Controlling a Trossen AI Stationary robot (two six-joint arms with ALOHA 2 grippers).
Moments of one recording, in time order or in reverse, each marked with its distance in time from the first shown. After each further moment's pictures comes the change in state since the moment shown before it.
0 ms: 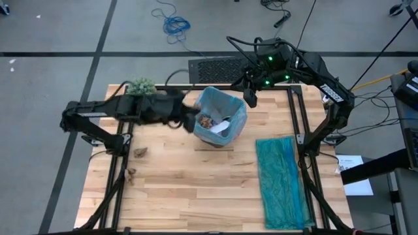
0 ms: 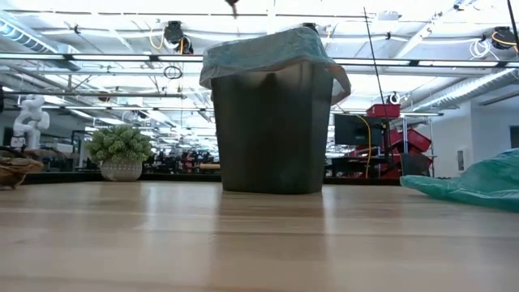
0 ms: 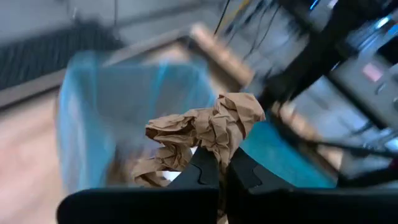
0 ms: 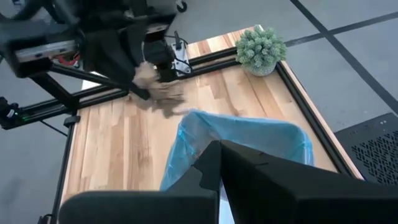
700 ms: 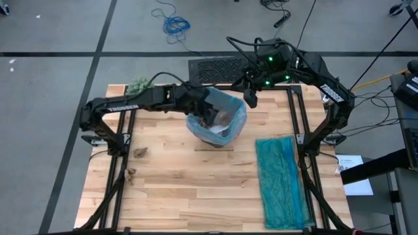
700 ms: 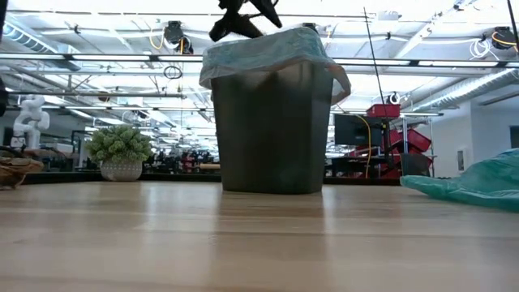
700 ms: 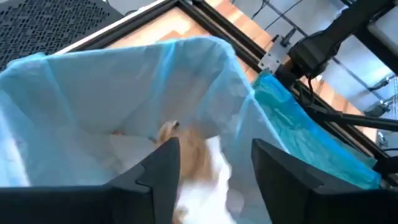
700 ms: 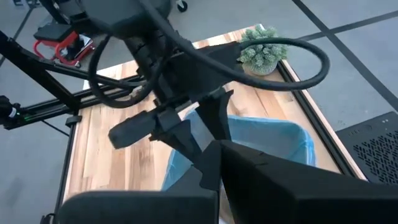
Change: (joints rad) left arm 0.221 0.217 0.008 0.077 0.314 0.156; right arm 0.002 -0.002 0.000 -0.004 0.000 0.006
